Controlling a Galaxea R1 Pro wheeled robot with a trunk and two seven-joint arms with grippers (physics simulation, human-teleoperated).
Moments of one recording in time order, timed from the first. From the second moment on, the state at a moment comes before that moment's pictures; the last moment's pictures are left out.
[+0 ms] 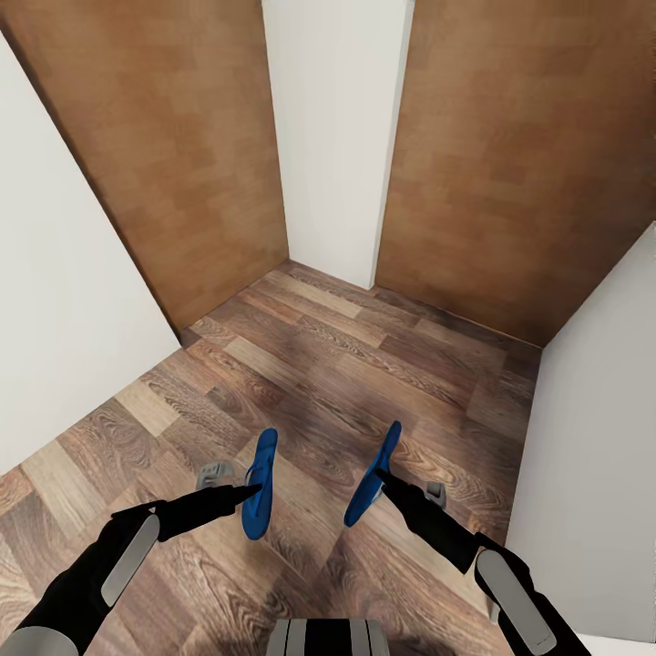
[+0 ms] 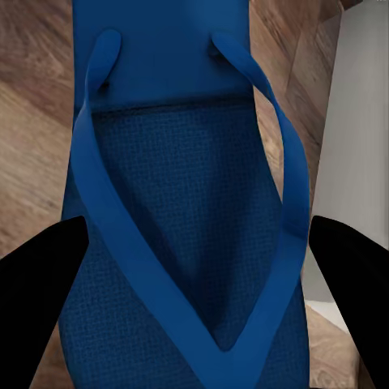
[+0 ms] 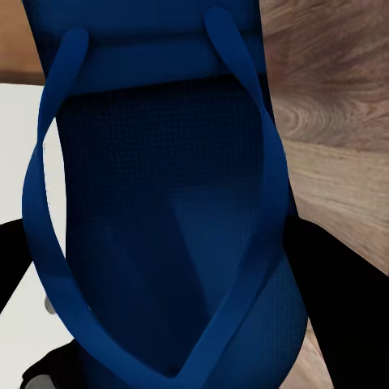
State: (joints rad) left arm -0.46 0.23 -0.14 -0.98 0.54 0.54 -0.63; right arm -0.30 -0.12 0.15 -1.11 -1.14 0.49 0.48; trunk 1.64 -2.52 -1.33
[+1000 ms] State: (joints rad) left arm -0.46 0.23 -0.14 -0.98 0.55 0.54 -0.63; right arm -0.30 -0.11 0.15 -1.11 -1.14 0.48 0.47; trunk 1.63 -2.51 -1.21
